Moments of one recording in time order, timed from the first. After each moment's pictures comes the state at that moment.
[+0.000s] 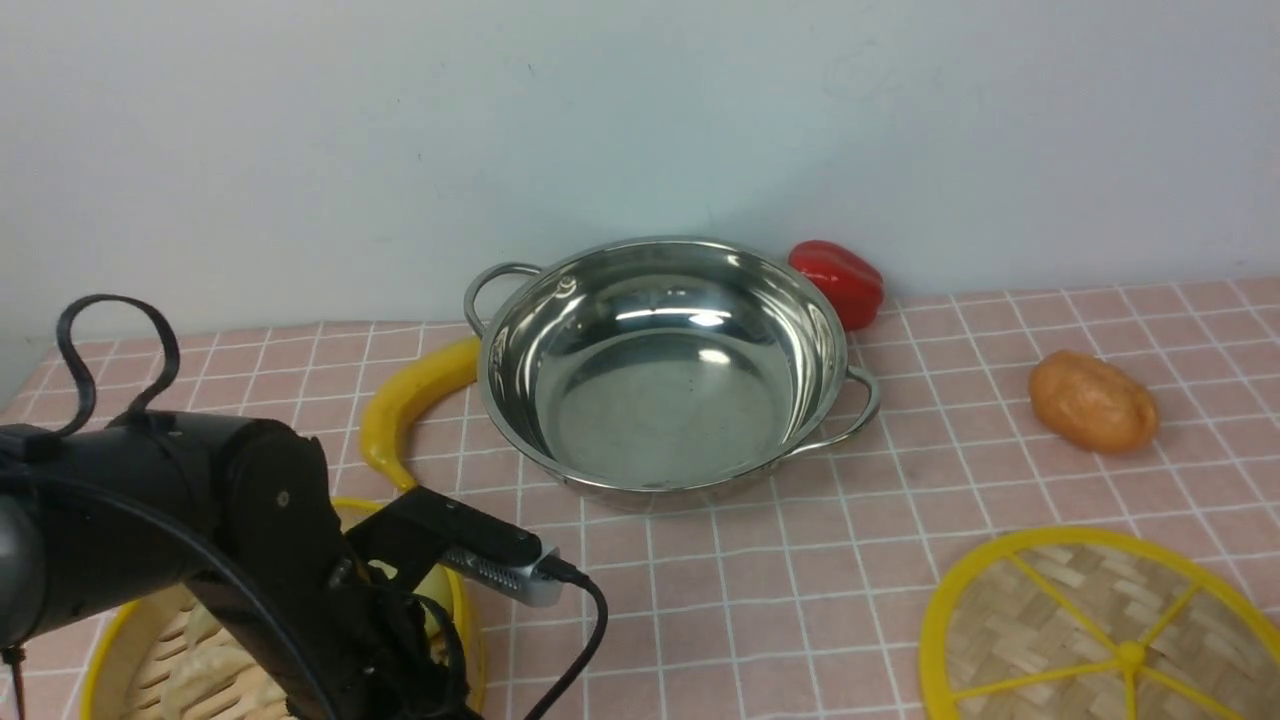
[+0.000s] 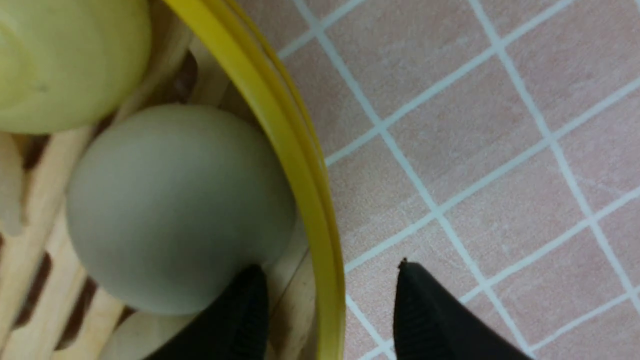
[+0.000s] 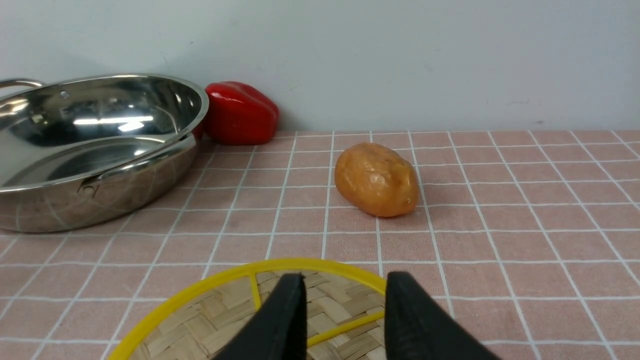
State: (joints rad) right arm 0.06 0.01 0.01 0.16 0.35 0.00; left arm -0.36 1.58 -0.79 -0.15 0.85 0.25
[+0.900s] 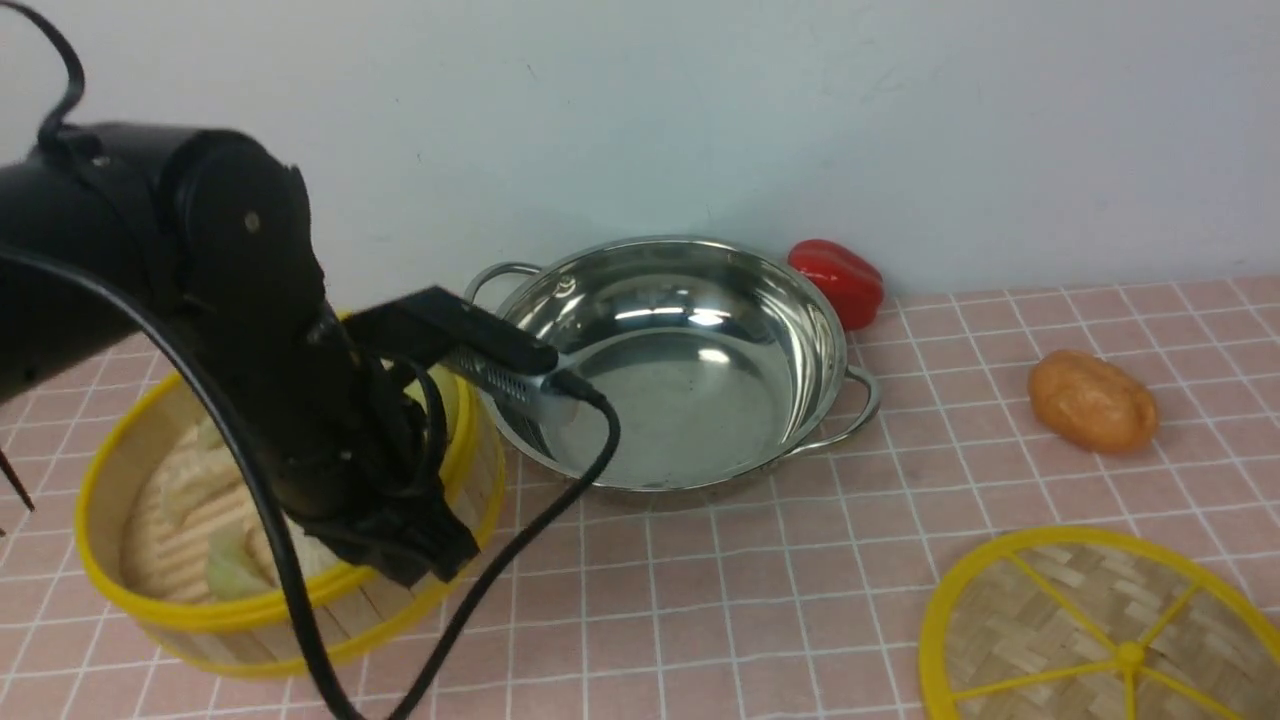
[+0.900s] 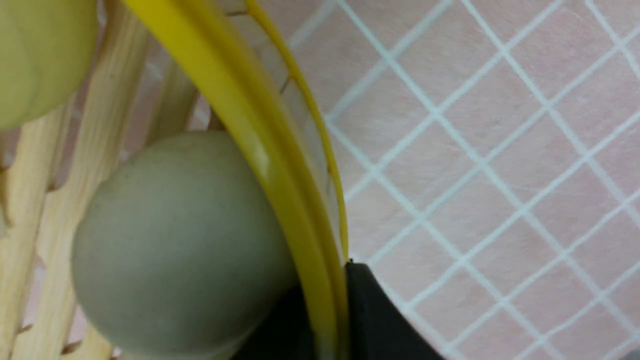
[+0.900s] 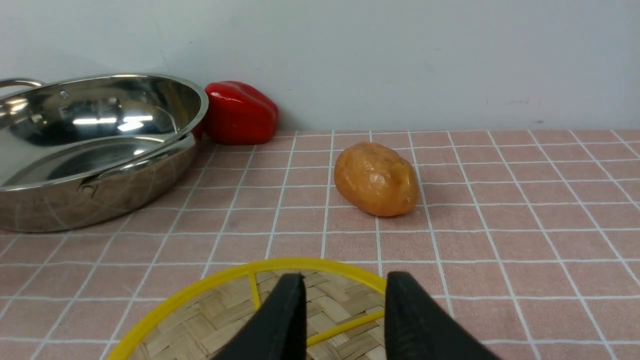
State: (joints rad) right arm 0.06 0.01 0.01 0.16 0.35 0.00; left arm -0.36 1.55 -1.26 -0.03 1.23 0.38
